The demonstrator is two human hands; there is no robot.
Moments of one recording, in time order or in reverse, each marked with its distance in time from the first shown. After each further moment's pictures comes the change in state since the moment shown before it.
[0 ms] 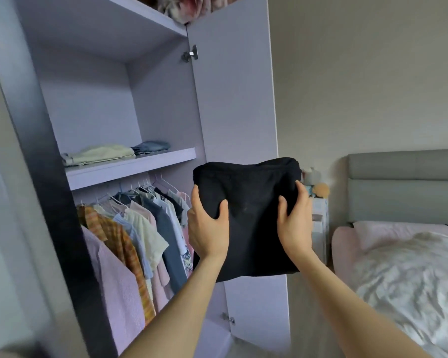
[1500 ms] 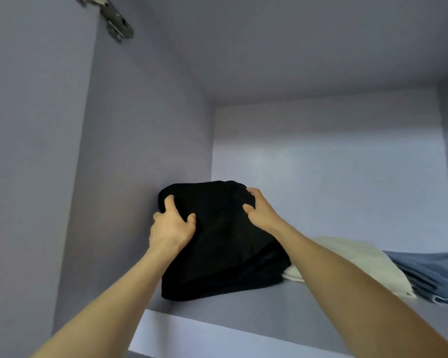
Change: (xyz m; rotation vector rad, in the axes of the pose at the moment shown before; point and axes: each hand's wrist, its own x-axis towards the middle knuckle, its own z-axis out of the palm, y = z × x) left_hand 0.546 -0.199 -0.211 0.983 0.853 -0.390; right_hand 0.174 -0.263 0.785 0.741 -1.435 -0.569
